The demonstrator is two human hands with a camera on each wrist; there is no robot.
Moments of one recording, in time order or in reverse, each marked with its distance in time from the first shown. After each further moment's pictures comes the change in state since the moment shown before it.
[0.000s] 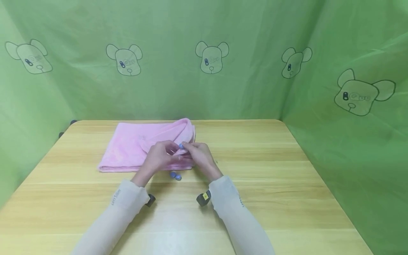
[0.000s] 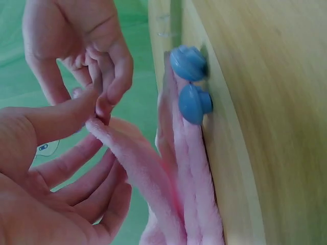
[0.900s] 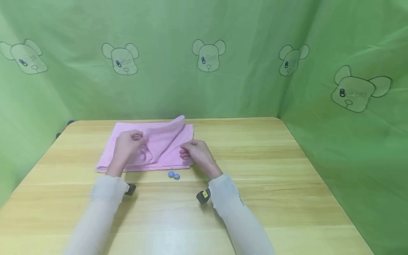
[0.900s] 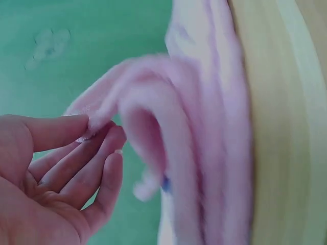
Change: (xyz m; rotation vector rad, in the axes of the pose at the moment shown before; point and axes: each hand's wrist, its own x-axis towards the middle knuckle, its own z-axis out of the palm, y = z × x) left_hand 0.012 -0.049 -0.065 -0.088 0.207 -0.150; right_hand -0.002 -0.007 -0.003 -0.108 -0.024 -0.003
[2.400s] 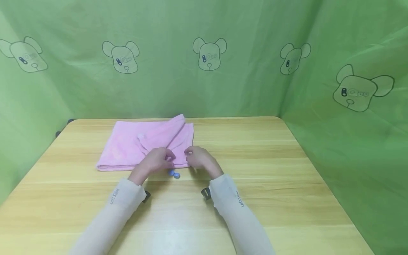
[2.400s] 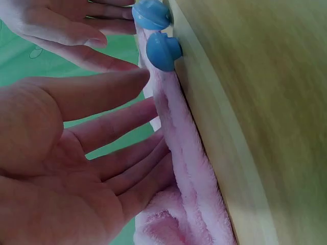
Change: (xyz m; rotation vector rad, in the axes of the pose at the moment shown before) left_hand -0.031 0.030 0.062 0.410 -0.455 0.181; right_hand -0.006 -0.002 -0.011 -0.832 -0.191 -0.015
